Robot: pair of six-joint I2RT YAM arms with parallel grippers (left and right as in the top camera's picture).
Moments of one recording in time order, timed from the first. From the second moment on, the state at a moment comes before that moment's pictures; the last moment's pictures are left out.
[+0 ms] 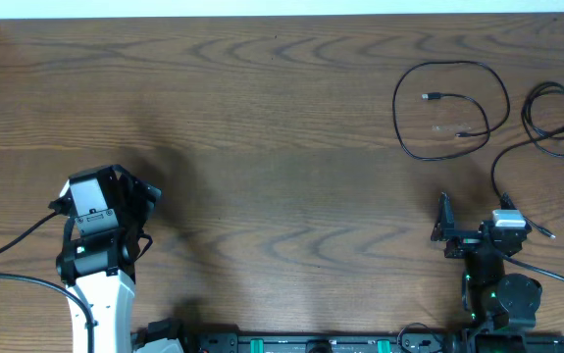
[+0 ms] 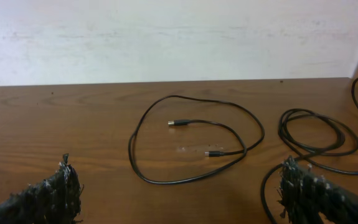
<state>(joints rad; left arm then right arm) 0.25 0.98 0.73 -0.73 -0.14 -0.80 -0.03 0.01 0.01 -0.07 -0.02 0.03</state>
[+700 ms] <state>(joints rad) 0.08 0.69 0.73 -0.89 -0.19 -0.77 -0.03 0.01 0.01 -0.07 -0.01 0.04</state>
